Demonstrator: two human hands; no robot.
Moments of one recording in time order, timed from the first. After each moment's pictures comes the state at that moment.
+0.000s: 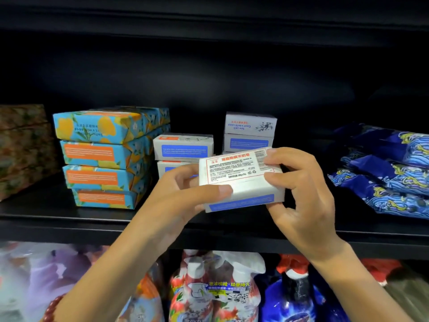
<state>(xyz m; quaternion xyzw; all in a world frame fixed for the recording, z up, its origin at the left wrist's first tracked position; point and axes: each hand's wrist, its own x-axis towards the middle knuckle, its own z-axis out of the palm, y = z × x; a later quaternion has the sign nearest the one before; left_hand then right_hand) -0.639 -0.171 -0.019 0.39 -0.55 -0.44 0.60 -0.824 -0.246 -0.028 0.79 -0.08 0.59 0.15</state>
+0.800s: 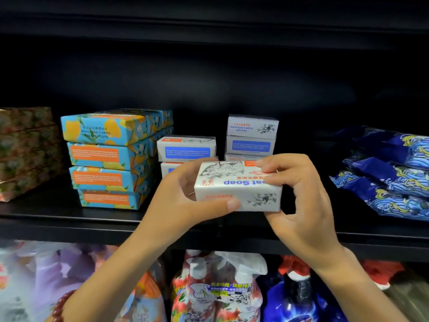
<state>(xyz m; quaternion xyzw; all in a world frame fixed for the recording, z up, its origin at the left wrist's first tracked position) -0.642 -0.167 -0.019 0.41 -0.63 -0.27 0.61 -0.819 -0.233 -0.027 0.80 -0.09 0.59 0.03</state>
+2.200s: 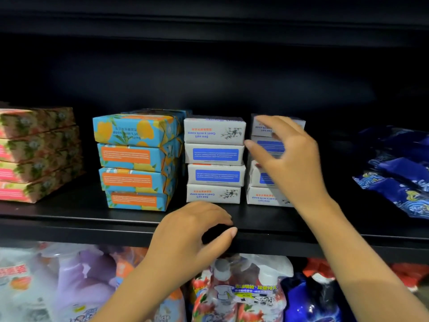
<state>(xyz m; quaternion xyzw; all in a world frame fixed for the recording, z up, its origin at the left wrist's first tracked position) -0.602 -0.154 -0.064 0.52 -0.74 0.10 0.40 -0.757 -0.257 0.017 0.78 -0.29 0.56 0.02</state>
